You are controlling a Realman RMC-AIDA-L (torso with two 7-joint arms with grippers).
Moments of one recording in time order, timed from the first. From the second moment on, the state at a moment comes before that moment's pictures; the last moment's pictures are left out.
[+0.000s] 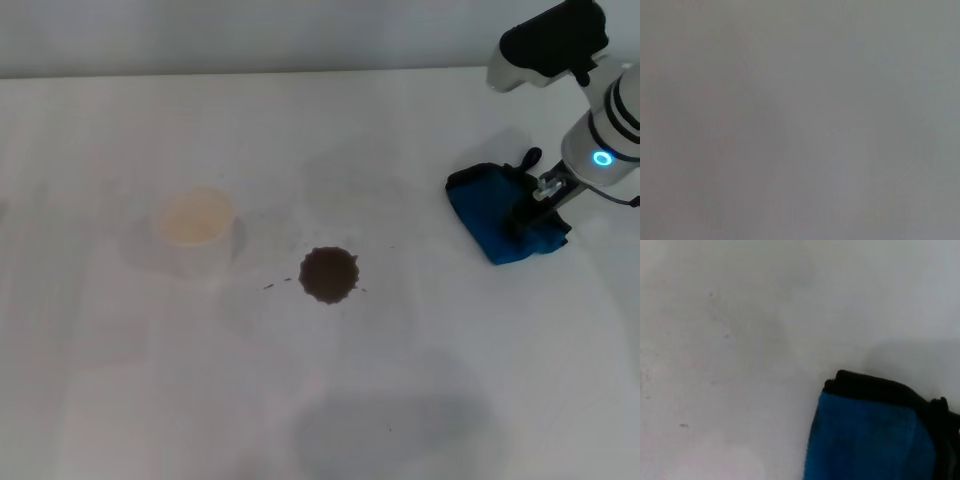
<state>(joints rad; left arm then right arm) -0.45 -2.07 2.84 -0.07 -1.47 1.31 -0.38 0.74 2.01 -1.28 -0.83 0.34 1.26 -0.43</state>
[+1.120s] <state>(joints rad) -0.46 -2.07 2.84 -0.08 -1.48 1.29 -0.38 0.80 2.02 -1.47 -0.83 0.51 1.27 -0.49</state>
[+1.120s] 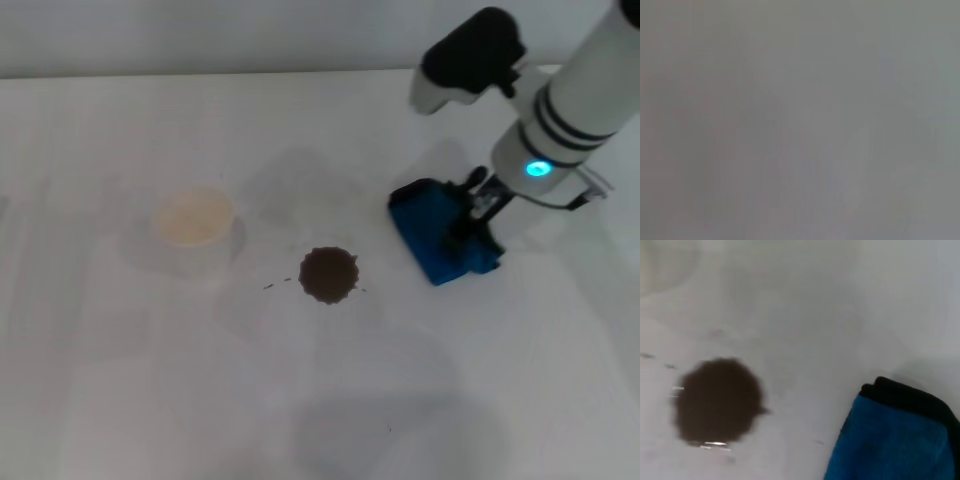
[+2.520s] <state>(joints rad) -0.47 -2.07 2.84 -0.08 -1.47 1.28 -0.38 0.96 2.03 -1.99 -0.85 0.79 1.21 -0.35</state>
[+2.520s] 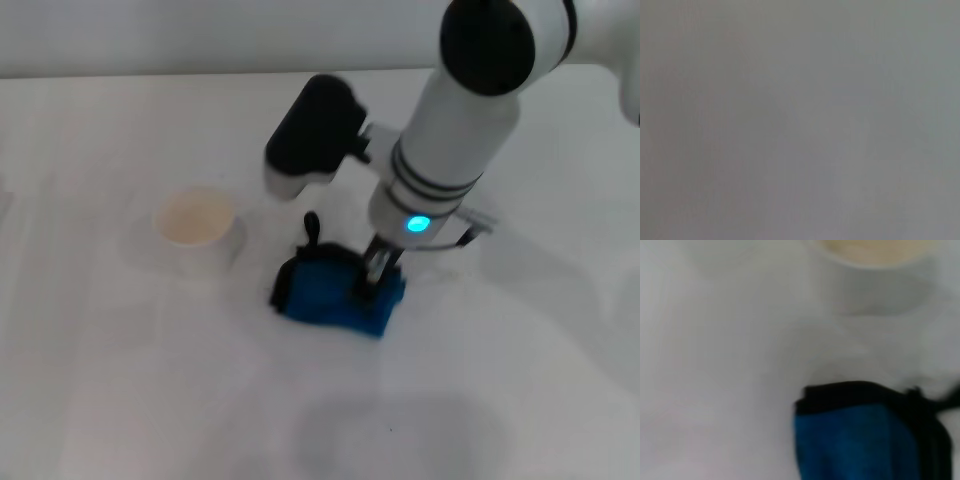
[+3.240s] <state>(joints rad) -0.47 -2.07 2.84 -0.08 -1.48 1.28 -0.38 0.92 2.02 -1.67 -0.74 0.36 1.14 -0.26</state>
